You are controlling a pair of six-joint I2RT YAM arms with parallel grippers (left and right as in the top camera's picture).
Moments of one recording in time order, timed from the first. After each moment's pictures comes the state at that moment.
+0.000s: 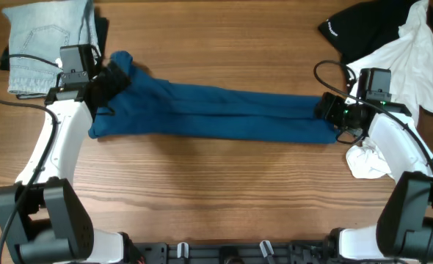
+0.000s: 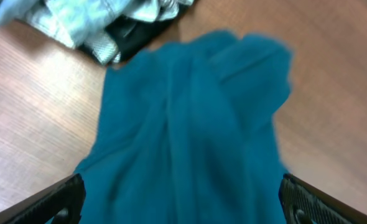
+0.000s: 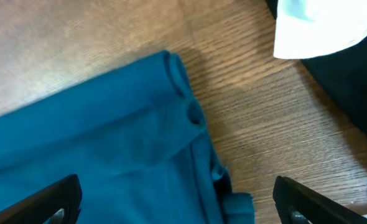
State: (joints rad) left arm 0.10 1.63 1.14 -0.51 -0.04 -0.53; right arm -0.16 1.62 0.95 -0.54 -0.12 0.29
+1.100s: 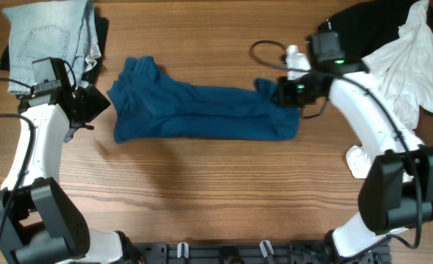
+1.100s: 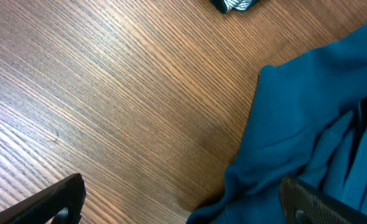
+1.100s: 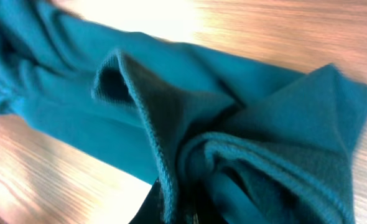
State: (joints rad) left arm 0.27 1.63 1.14 -0.73 -0.04 -0.47; right arm 0.18 1.79 1.36 -0.83 -0.40 0.08
